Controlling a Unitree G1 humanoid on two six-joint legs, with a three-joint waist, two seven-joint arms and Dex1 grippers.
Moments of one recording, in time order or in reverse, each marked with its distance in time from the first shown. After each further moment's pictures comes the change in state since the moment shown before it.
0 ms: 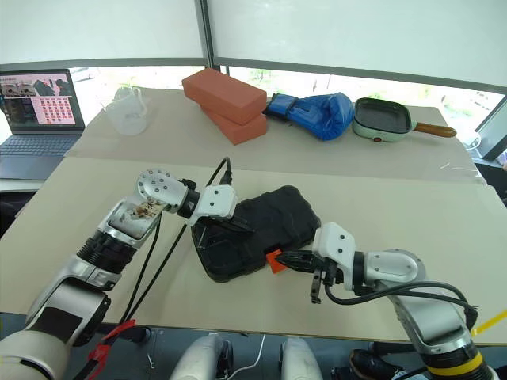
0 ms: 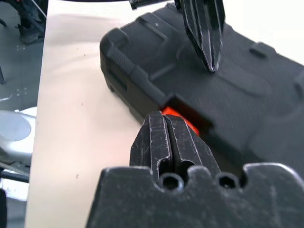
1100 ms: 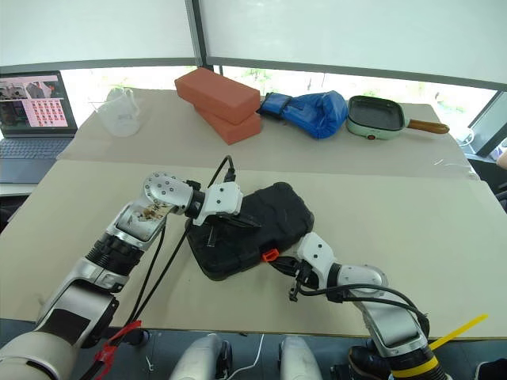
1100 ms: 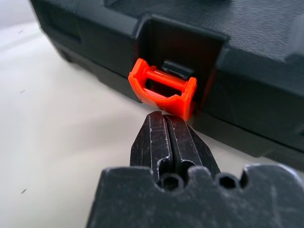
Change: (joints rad) left arm 0.011 -0.064 0.009 0.003 0.023 0.025 0.062; right arm 0.031 0.210 0.064 0.148 -0.147 0.002 -0.168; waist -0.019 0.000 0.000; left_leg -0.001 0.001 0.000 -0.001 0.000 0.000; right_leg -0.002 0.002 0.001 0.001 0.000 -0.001
